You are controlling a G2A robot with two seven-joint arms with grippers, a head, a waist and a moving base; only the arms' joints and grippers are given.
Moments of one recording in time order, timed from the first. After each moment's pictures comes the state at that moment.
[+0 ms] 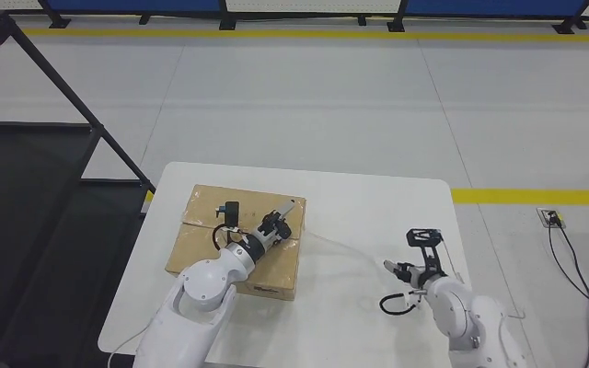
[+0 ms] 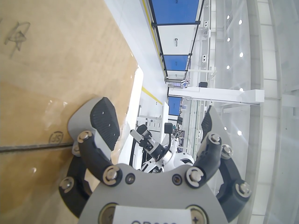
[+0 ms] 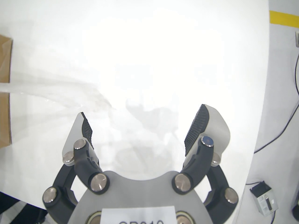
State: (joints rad) left arm 0.98 -1.32 -1.19 -1.49 -0.13 0.14 -0.37; right arm -1.21 -1.35 1.50 -1.67 -1.27 -0.01 0.89
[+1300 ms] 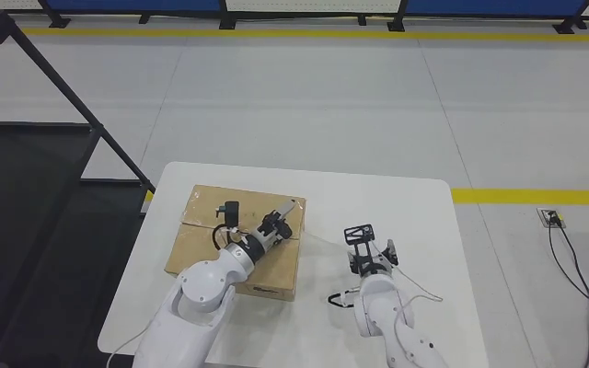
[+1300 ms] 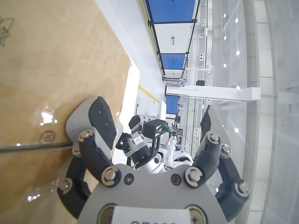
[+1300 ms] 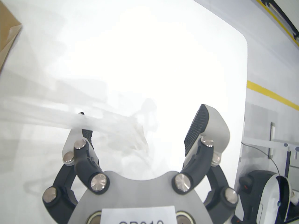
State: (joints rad) left arm 1.00 -1.32 -1.20 -1.51 -0.13 0.13 -0.39; right arm -1.05 -1.43 1.07 -1.47 -1.71 0.45 0.77
